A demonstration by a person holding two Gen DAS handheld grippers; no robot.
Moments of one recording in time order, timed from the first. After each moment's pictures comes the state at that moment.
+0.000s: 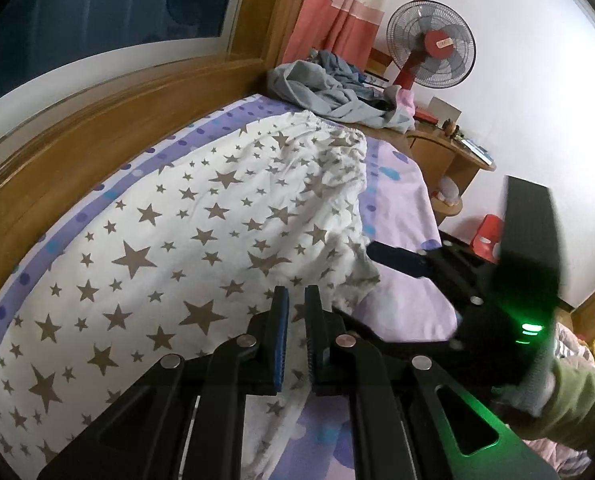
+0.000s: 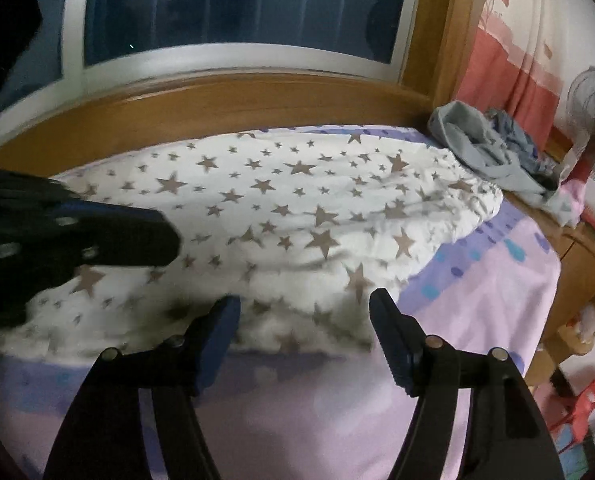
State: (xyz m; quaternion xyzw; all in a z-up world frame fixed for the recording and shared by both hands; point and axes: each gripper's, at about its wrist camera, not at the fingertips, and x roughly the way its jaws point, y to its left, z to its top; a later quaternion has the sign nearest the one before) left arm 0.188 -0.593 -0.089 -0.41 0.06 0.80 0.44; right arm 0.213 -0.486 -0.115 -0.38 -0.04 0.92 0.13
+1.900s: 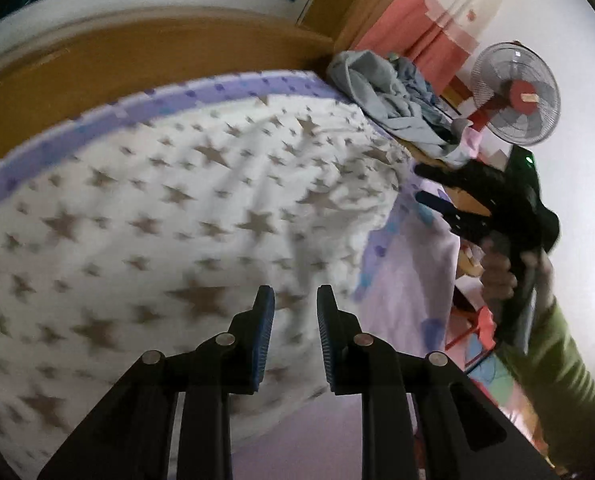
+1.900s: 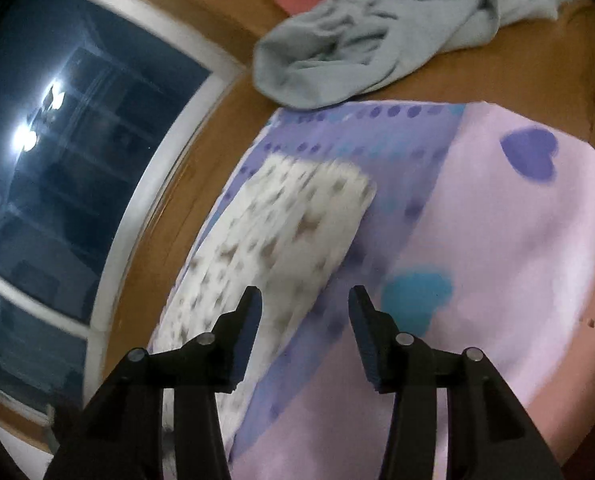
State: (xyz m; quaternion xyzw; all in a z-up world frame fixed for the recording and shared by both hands) left arm 0.173 -0.498 -0.111 -0.49 -0.07 0.81 0.31; right arm 0.191 -0.148 -0.110 -0.37 0.42 0.83 0.03
